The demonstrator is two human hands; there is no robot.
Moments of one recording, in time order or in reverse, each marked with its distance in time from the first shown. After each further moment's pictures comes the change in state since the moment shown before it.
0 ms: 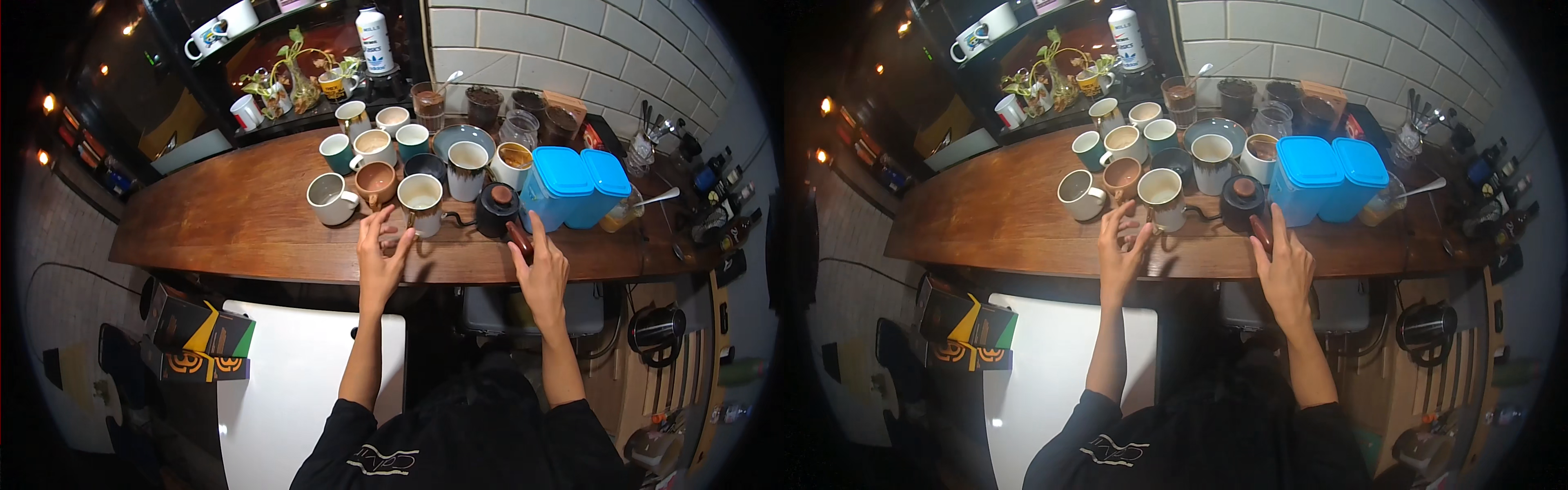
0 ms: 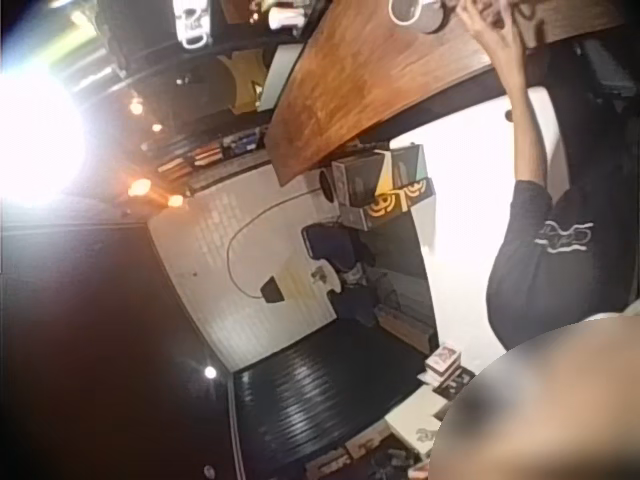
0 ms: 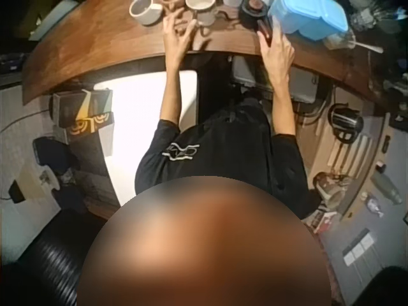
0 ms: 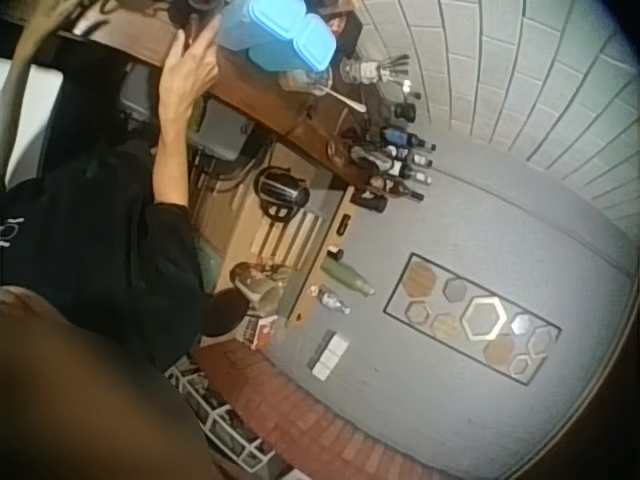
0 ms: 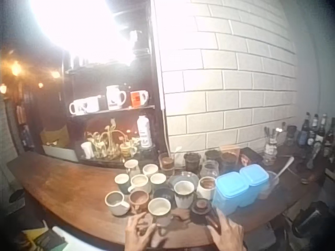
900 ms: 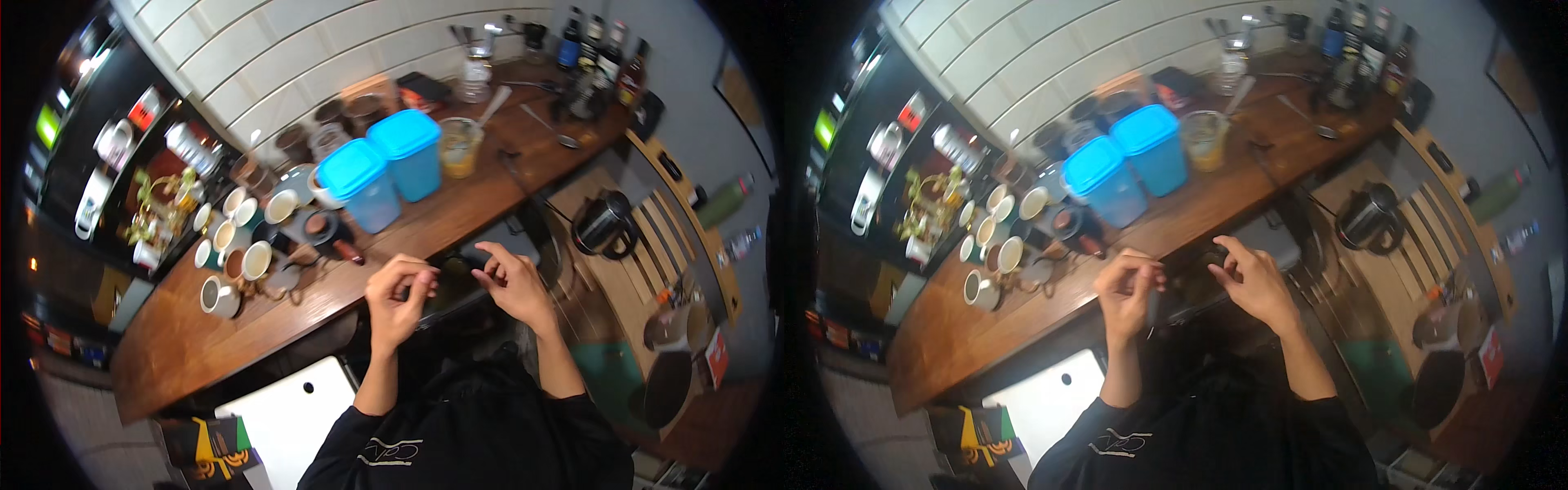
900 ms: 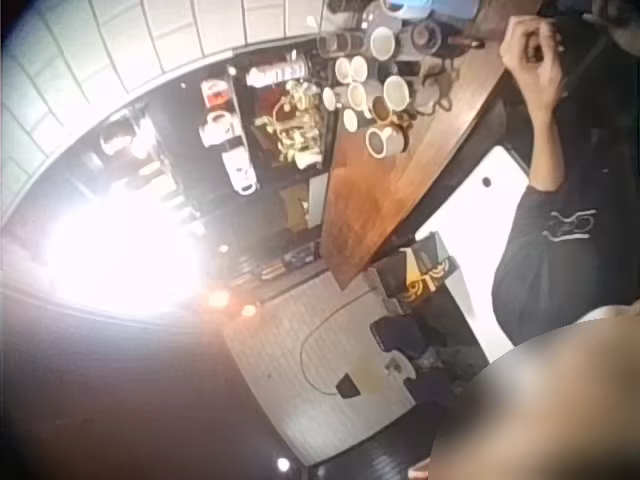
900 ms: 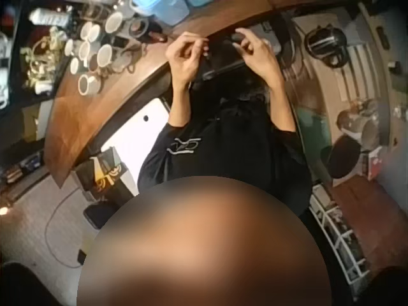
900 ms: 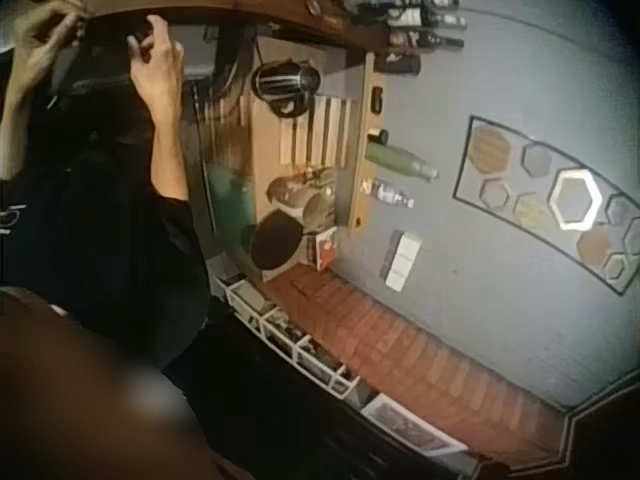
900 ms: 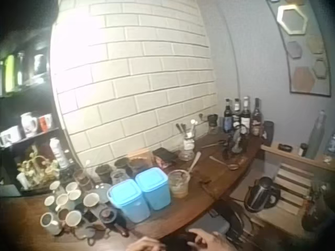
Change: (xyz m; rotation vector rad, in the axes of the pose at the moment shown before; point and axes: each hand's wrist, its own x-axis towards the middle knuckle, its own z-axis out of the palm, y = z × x) left_hand -0.093 0.118 0.177 -0.599 -0.664 0.133; right_hand -0.100 0.106 -0.138 0.325 -0.117 0.420
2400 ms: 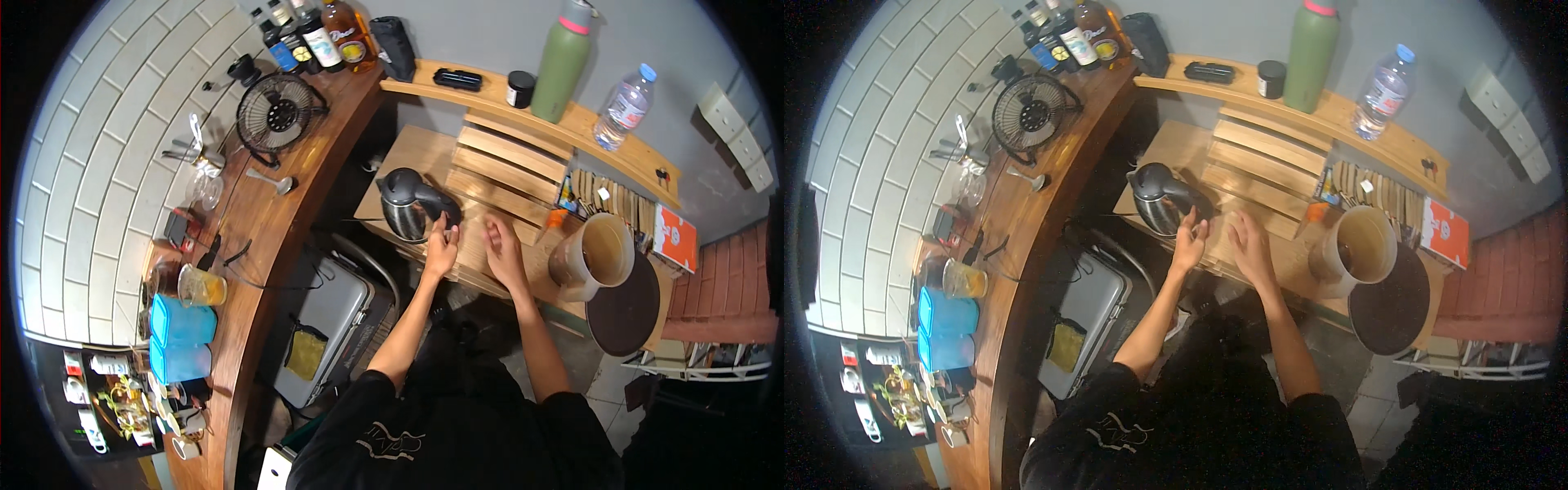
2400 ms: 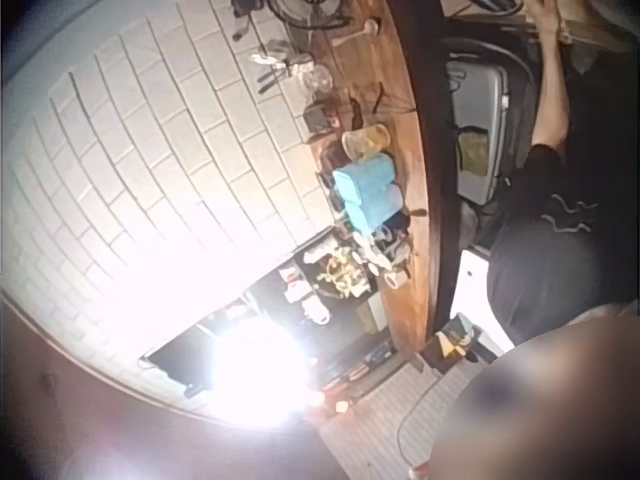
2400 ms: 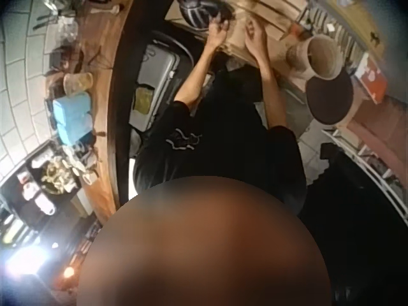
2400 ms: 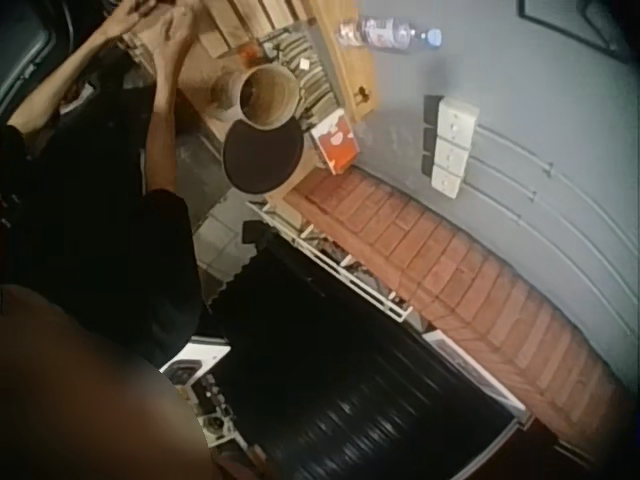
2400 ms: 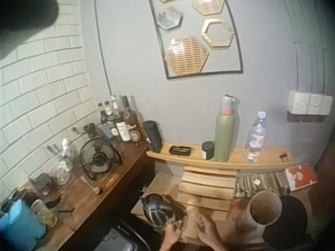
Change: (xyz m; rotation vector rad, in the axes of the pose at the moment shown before) left_hand -0.023 -0.312 0.502 0.048 -0.607 -0.329; right_hand -0.147 0.363 -0.244 -0.015 0.852 0.320
